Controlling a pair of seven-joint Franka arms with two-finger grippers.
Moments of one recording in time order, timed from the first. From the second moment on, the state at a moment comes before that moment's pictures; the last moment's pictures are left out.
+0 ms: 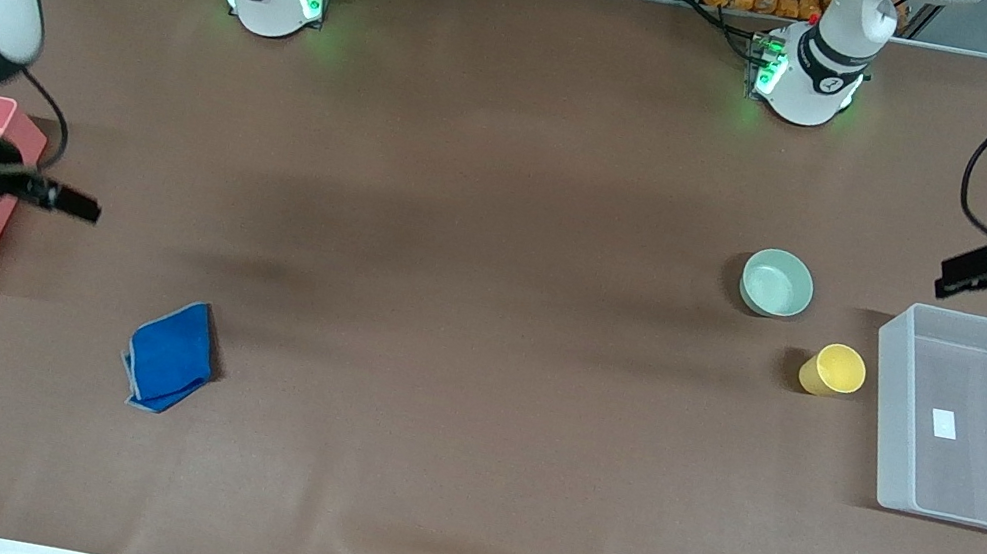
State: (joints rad) left arm -0.04 0.09 0.02 -1.60 -0.01 1.63 -0.08; right arm -0.04 0.30 0.01 -1.58 0.02 1.78 0.17
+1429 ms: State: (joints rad) left arm 0.01 0.34 0.02 -2.00 0.02 2.27 -0.05; right arm 0.09 0.76 0.00 -1.51 -0.21 2.48 0.41
